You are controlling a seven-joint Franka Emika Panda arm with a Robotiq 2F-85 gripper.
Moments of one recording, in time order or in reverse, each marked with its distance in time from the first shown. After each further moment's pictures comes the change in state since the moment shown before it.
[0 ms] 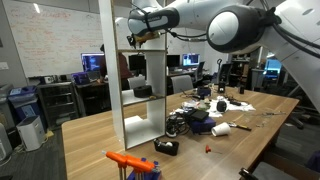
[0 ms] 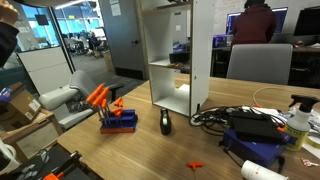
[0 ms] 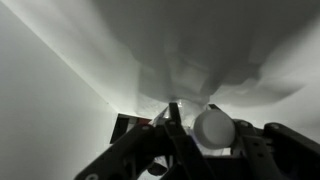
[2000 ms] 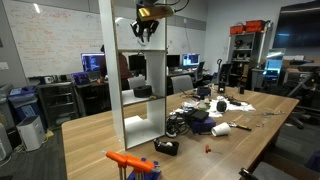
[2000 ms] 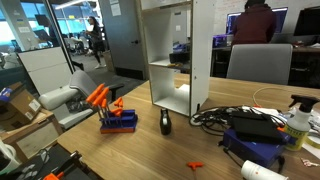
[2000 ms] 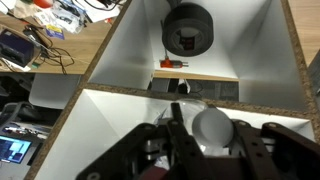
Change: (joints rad) arm 0.094 -0.649 0.028 -0.765 -0.035 -0.173 0.176
